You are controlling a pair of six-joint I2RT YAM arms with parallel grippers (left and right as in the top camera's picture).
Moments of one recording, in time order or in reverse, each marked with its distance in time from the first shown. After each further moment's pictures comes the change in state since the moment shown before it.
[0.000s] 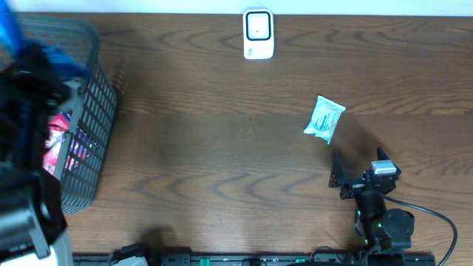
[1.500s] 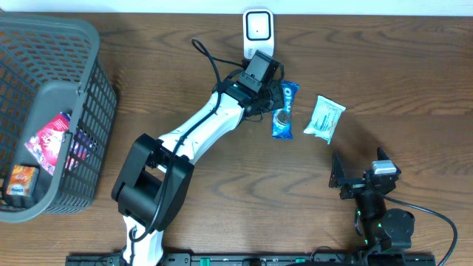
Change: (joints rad) left arm -0.856 0.978 -0.020 0.253 -0.002 -0.291; right arm 0.000 0.000 0.000 0.000 0.000 0.000
